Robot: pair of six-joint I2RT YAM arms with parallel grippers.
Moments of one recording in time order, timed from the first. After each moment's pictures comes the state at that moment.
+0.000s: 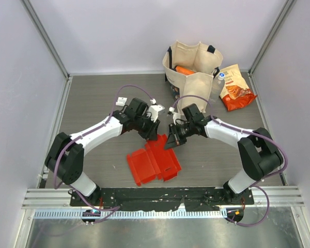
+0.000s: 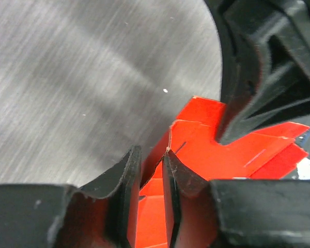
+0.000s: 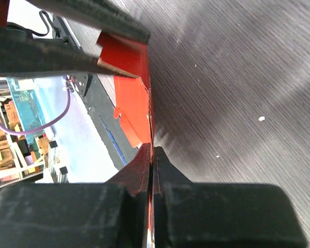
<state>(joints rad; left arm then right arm) -0.64 1.58 1.11 -0.44 0.47 0.02 0.54 1.59 0.91 -0.31 -0.82 0.31</state>
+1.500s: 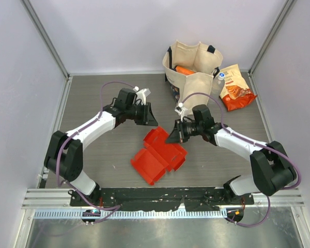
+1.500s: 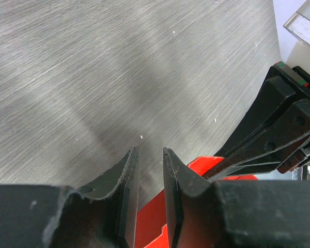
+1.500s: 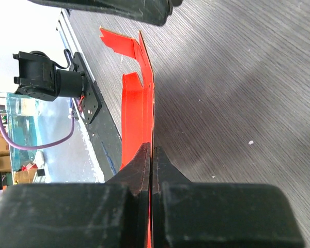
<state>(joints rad) -0.49 1.59 1.13 -0.27 0.55 -0.42 0.49 1.40 0.75 -0.02 -0.81 0.40</state>
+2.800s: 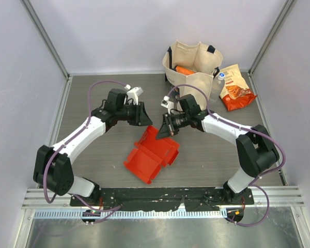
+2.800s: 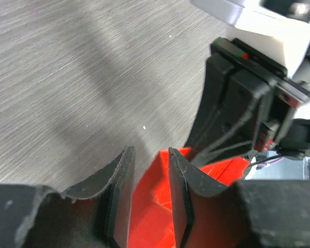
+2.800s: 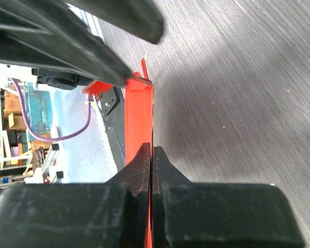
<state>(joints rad) -0.46 1.45 1.08 -0.32 0.53 -0.37 0.54 1.63 1.04 -0.18 -0.91 0.31</state>
